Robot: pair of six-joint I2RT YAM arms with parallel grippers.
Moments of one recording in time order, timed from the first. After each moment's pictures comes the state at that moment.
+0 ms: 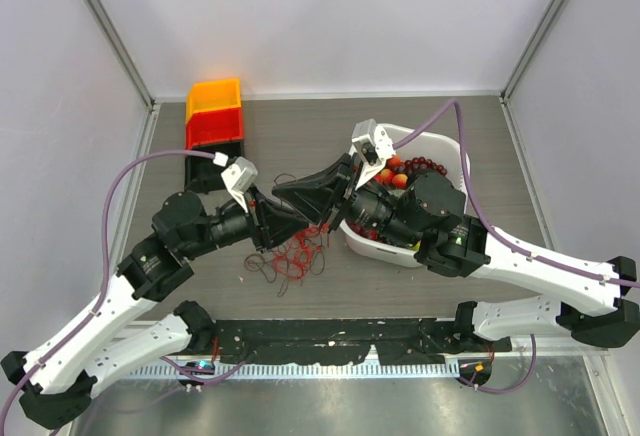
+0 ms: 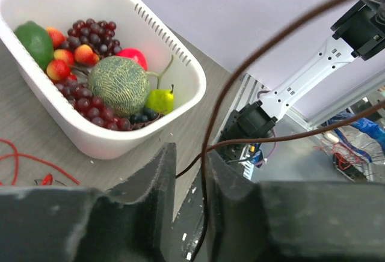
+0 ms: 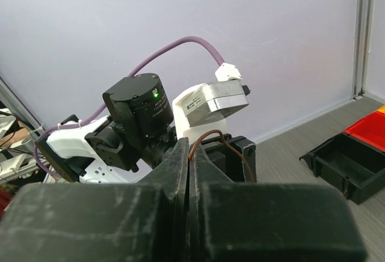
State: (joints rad) left arm -0.80 0.71 0.91 -0.25 0.34 -0.43; right arm 1.25 1.14 1.28 0.16 0.04 0.31
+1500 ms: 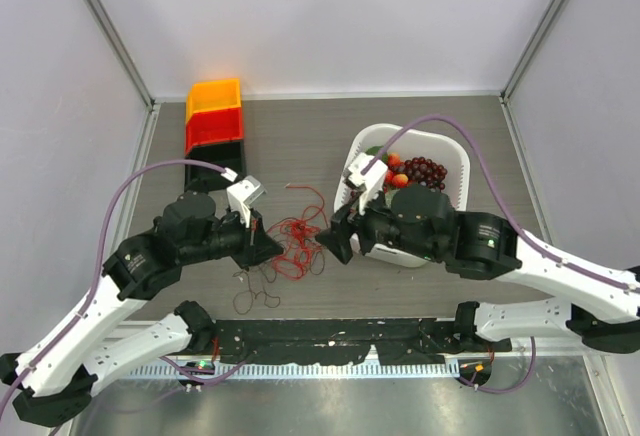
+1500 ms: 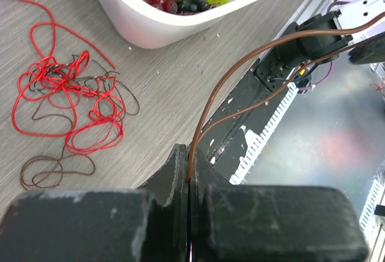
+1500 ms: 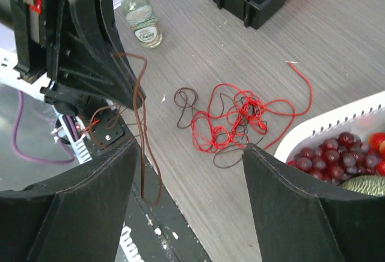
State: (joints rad) left arm -0.80 0.73 1.02 -0.78 0.26 -0.34; right arm 1.25 1.02 1.28 -0.59 0.22 0.25
